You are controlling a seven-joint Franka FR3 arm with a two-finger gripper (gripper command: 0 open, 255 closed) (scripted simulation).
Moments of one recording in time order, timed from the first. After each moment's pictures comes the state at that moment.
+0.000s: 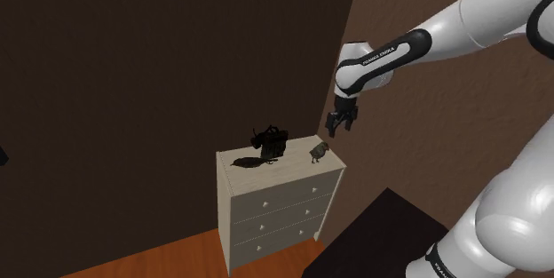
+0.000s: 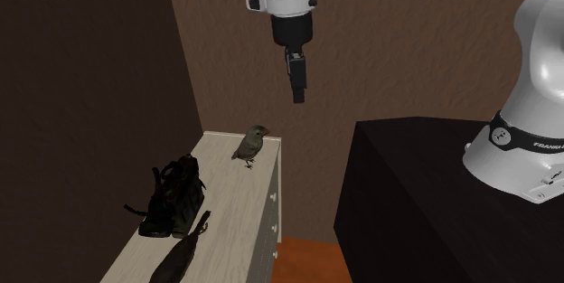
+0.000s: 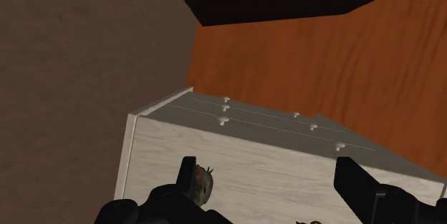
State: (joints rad) arm -0.03 0.02 -0.23 -2.30 -0.09 2.22 -0.11
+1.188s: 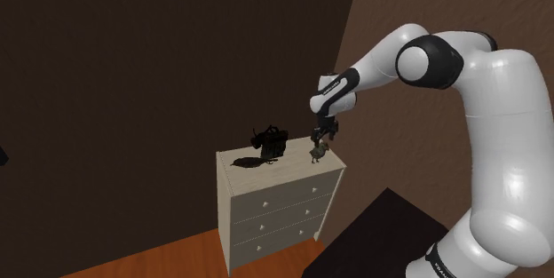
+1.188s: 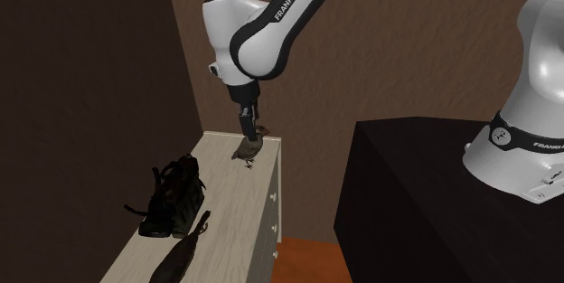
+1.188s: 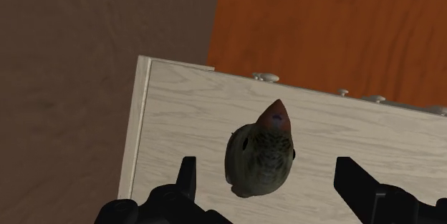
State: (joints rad) arm -0.13 0.61 -0.22 -1.88 0.00 2.38 -0.19
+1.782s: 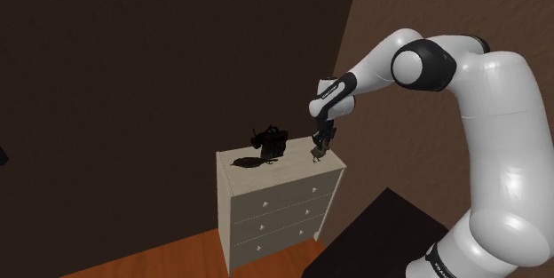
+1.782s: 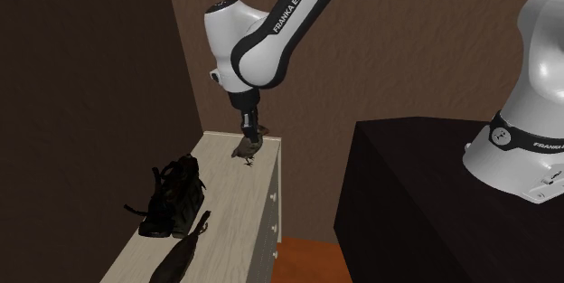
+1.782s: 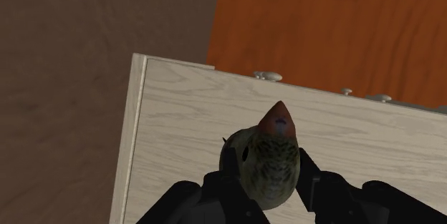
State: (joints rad) arm -0.13 0.65 -0.22 -1.87 0.01 2.42 -0.20
